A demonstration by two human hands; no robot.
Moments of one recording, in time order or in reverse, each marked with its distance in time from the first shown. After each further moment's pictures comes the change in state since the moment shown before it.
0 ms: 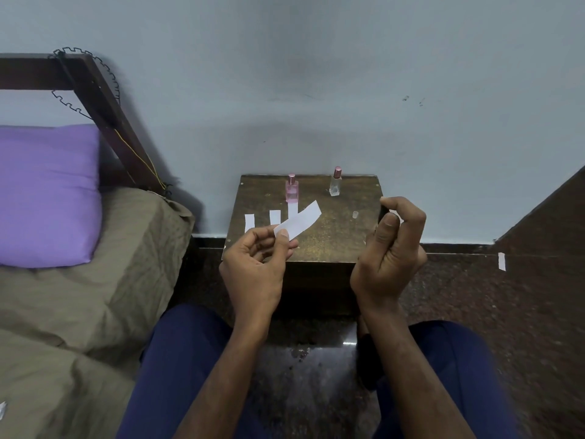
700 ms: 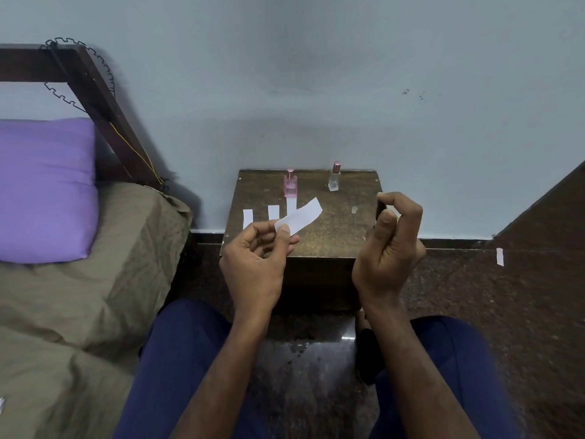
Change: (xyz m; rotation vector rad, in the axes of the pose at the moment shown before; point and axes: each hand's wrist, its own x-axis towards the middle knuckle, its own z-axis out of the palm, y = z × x) left_hand 0.001 0.000 0.004 -0.021 -0.001 0.009; right_hand 0.000 0.008 -0.002 0.002 -0.041 -0.005
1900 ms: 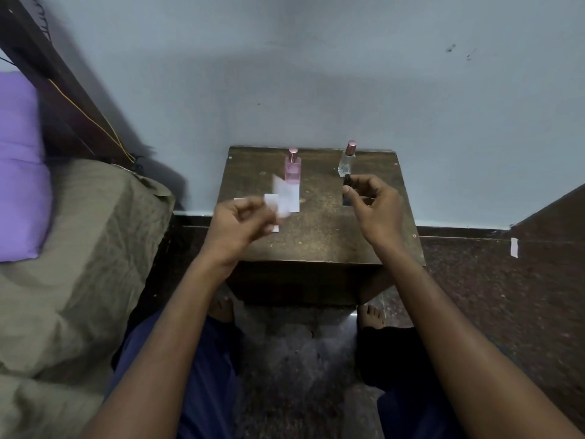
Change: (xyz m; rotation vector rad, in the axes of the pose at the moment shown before) left_hand 0.149 -0.104 -0.014 0.042 -0.482 -0.307; right_hand 0.017 0.171 0.097 -0.115 -0.563 0.500
